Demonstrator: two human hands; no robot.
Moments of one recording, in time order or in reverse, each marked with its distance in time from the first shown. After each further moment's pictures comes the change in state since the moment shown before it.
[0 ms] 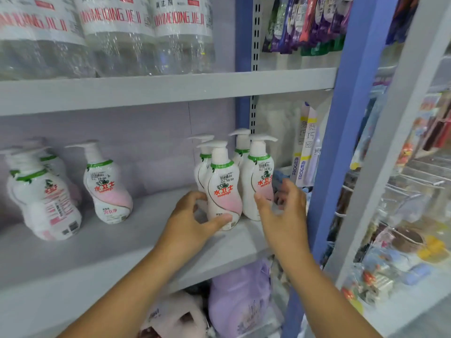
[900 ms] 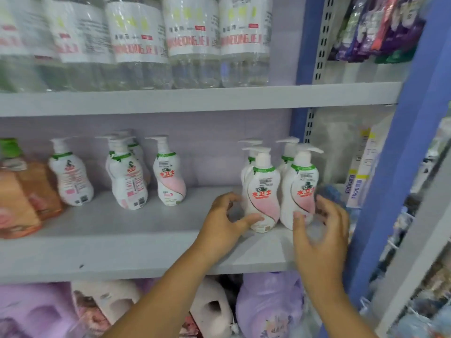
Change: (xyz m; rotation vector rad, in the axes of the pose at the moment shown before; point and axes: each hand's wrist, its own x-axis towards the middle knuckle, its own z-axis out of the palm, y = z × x) left_hand -0.016 0.000 0.008 -0.088 0.189 -0.072; right_hand -0.017 0.005 -0.002 0.105 0.016 -0.255
